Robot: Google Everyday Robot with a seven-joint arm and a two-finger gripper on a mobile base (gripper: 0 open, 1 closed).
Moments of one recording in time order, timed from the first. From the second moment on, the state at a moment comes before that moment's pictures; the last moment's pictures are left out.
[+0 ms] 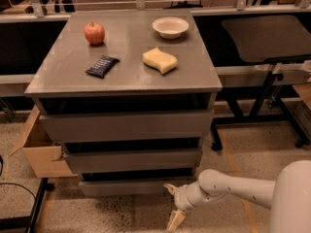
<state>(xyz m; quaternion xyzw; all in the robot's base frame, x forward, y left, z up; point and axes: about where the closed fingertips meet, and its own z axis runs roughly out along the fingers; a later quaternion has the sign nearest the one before) 0.460 -0.050 0.308 -0.65 0.66 0.28 0.25</state>
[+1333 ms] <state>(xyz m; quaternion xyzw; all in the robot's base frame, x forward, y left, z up) 0.533 -0.043 0.240 -0.67 0.66 0.18 0.27</state>
